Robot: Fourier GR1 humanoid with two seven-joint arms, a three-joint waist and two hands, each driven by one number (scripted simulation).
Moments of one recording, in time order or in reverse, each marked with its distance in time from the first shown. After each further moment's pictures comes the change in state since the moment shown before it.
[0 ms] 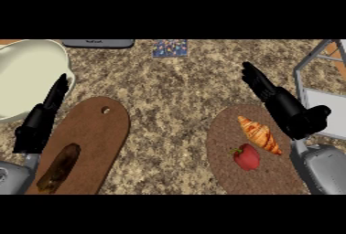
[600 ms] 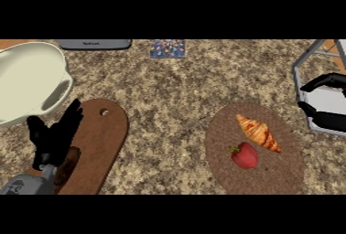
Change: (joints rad) left arm 0.089 -0.149 0.043 0.074 0.209 -0.028 0.218; right arm 0.044 -0.271 -0.239 0.158 0.123 0.107 -0.382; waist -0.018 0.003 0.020
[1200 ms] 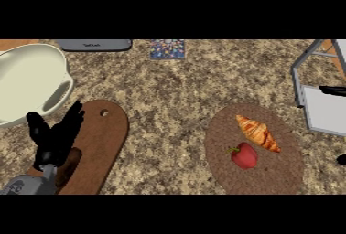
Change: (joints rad) left arm 0.006 -0.026 0.030 -0.010 0.018 -0.016 0.074; right arm 0.071 -0.194 0.017 0.089 0.074 0.288 -0.331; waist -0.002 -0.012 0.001
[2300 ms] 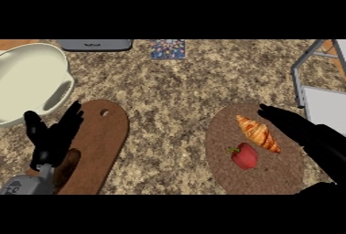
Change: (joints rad) left arm 0.009 -0.018 0.051 -0.001 -0.033 -0.054 0.030; right arm 0.135 0.142 0.248 -0.742 0.282 -0.147 0.876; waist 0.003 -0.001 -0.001
